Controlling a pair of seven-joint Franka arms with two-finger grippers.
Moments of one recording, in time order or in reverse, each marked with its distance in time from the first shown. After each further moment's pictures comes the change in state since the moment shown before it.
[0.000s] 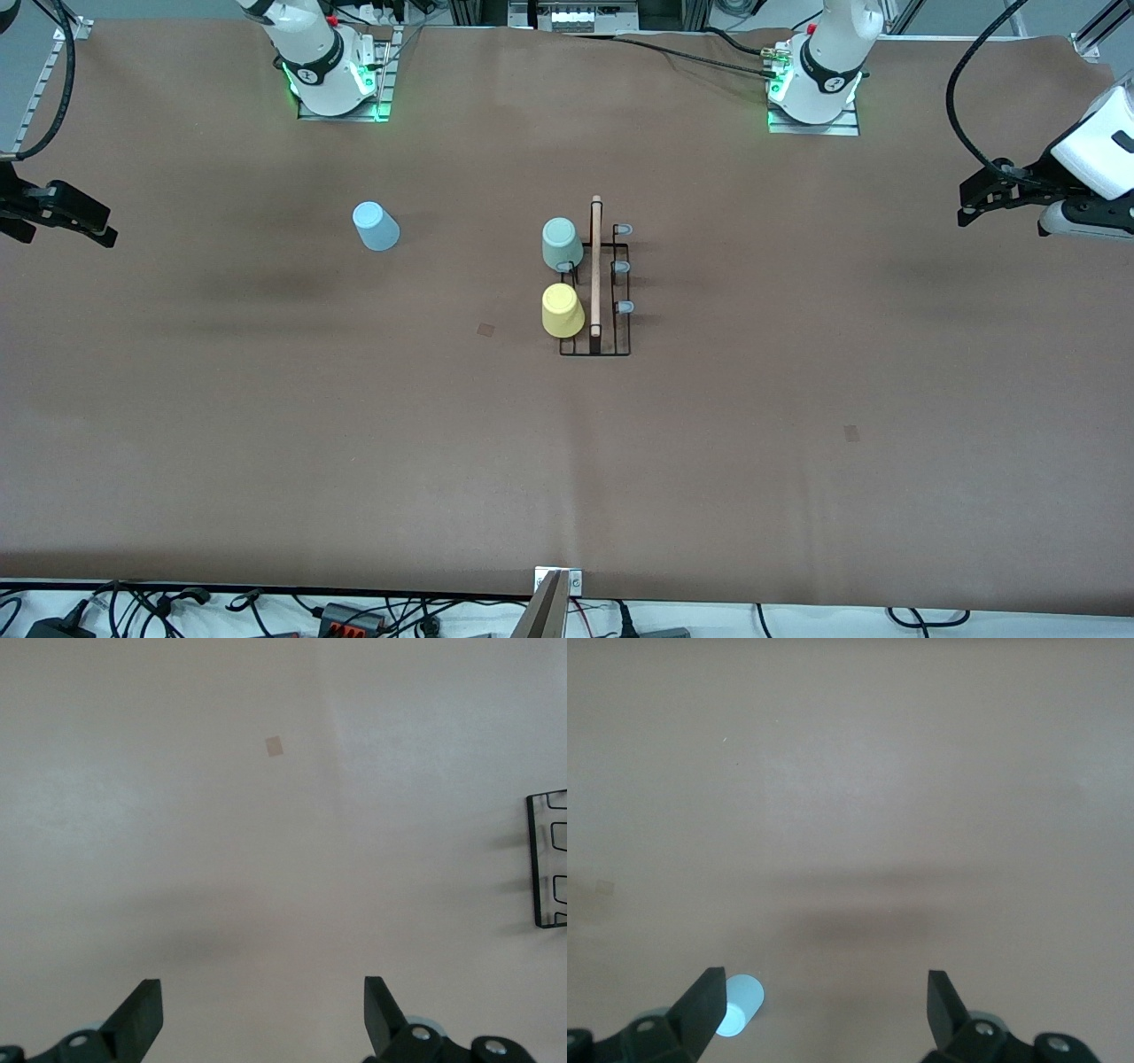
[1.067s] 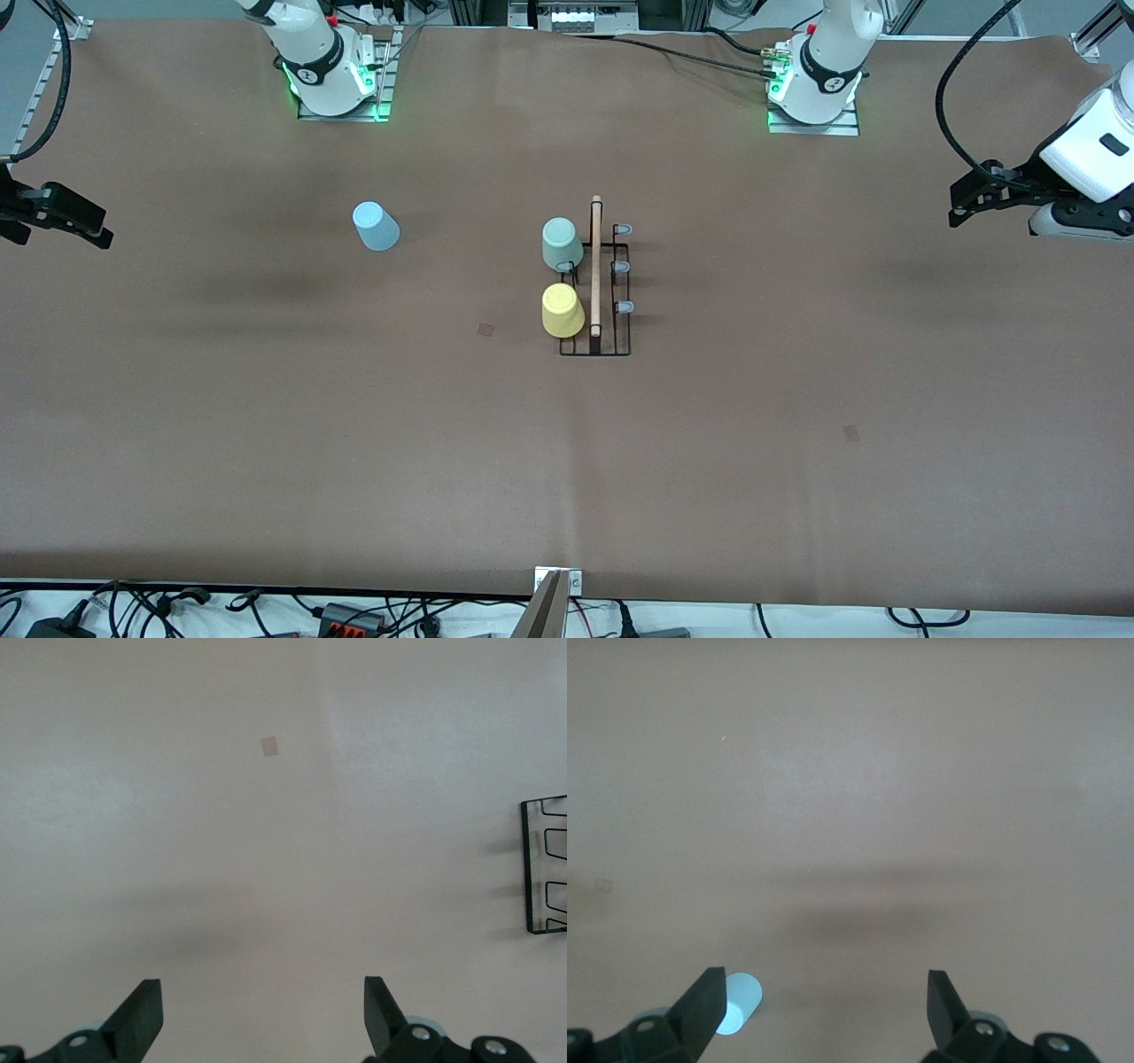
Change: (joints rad) left arm -0.014 0.006 -0.015 0.007 0.000 -0.003 -0.042; right arm 0.053 0.010 -0.050 0.015 0.000 -0.013 -0.006
